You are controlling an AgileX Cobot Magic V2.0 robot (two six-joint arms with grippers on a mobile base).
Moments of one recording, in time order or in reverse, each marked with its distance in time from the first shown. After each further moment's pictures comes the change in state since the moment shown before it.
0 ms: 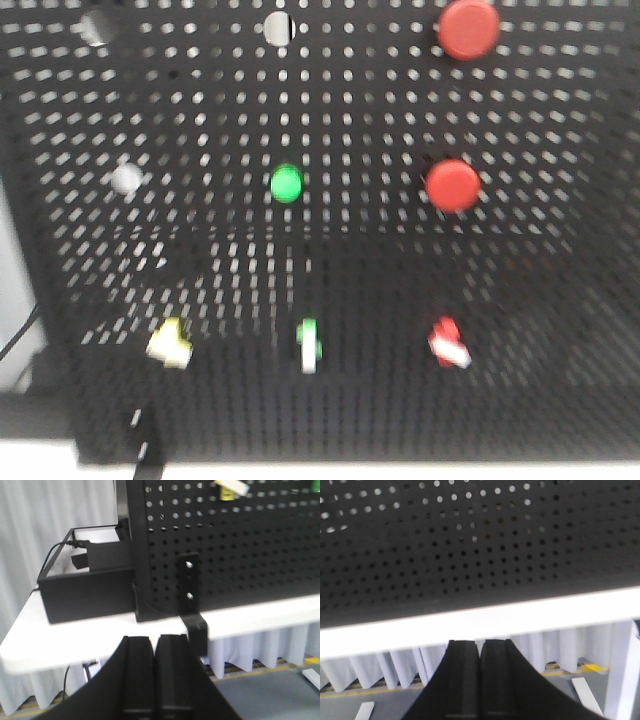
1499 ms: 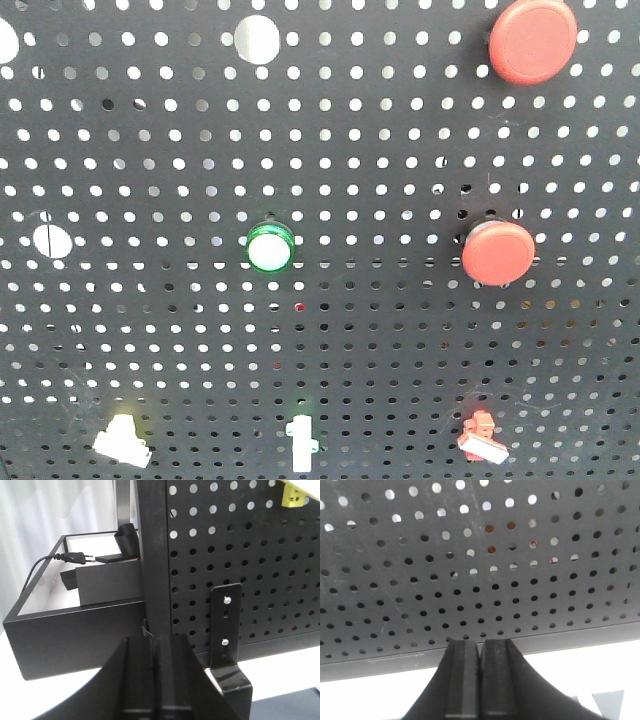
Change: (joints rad) left arm 0.000 0.000 0.000 0.000 -0.005 0.000; right arm 0.000 0.000 0.000 0.000 -0.057 0.000
